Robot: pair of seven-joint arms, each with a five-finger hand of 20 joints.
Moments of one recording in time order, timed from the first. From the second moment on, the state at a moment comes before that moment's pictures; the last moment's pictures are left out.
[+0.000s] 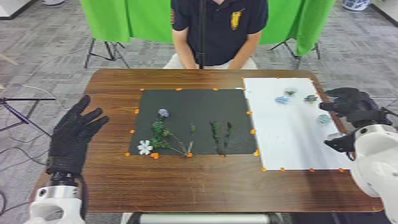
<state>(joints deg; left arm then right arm) 129.7 -49.6 -90.6 -125.6 37.4 23.6 27.3 -105.2 -42.0 92.1 -113.1 -112.9 5.6 33.6</state>
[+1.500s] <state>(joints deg) 130.9 -49.7 -91.4 -125.8 36.9 23.6 27.5 -89.9 -38.8 65.7 -99.3 -129.2 11.2 34.3</state>
